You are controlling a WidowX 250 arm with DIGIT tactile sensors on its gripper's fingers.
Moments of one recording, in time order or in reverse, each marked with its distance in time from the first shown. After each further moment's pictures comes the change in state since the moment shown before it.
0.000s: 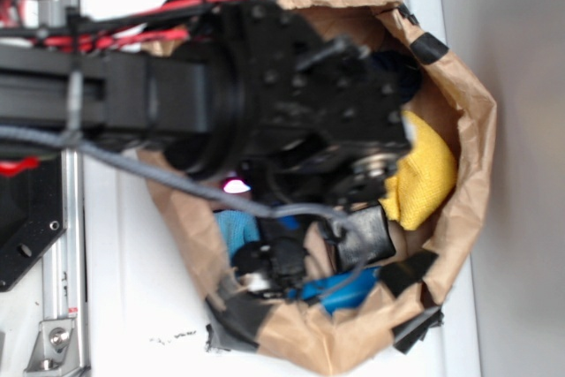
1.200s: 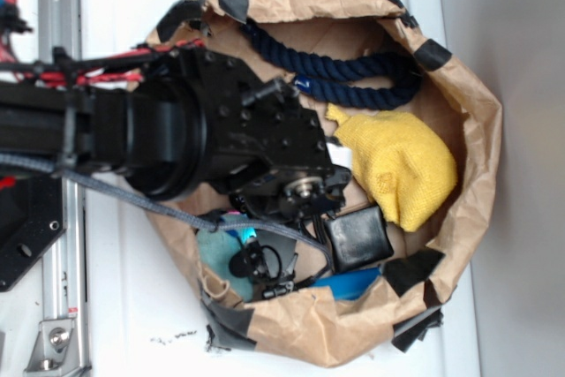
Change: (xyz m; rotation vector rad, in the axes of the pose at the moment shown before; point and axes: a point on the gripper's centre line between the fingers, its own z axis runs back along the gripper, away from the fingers) arm 0.005 -0.027 -0.057 -0.036 -0.127 -0.126
